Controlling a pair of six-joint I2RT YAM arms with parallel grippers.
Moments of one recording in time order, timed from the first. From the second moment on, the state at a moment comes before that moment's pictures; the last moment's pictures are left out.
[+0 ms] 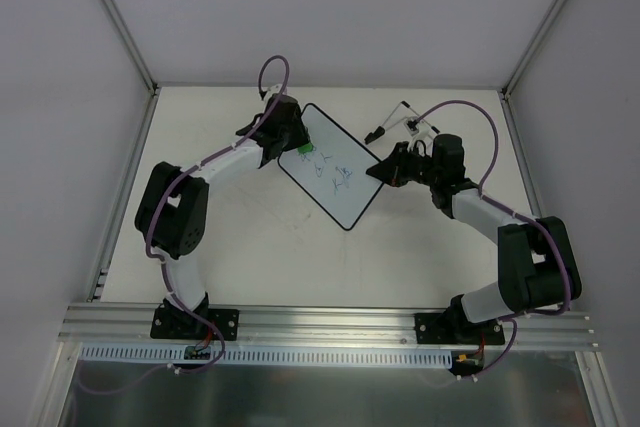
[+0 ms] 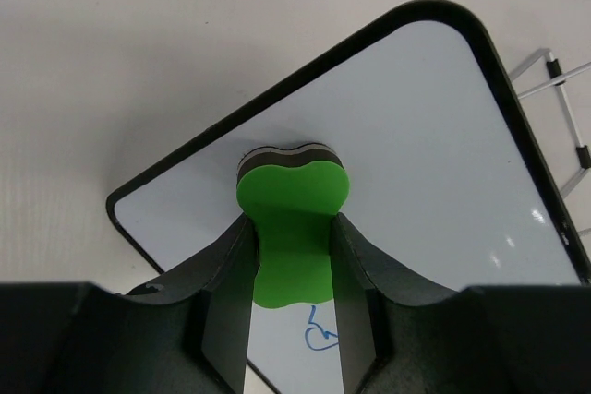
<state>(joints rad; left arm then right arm) -0.49 1.85 1.35 -0.16 -0.18 -0.68 0.24 1.47 0.73 0.35 -0.72 0.39</state>
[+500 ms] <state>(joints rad) -0.46 1.85 1.24 0.05 -0.10 -0.78 0.25 1.48 0.73 0.34 -0.70 0.41</state>
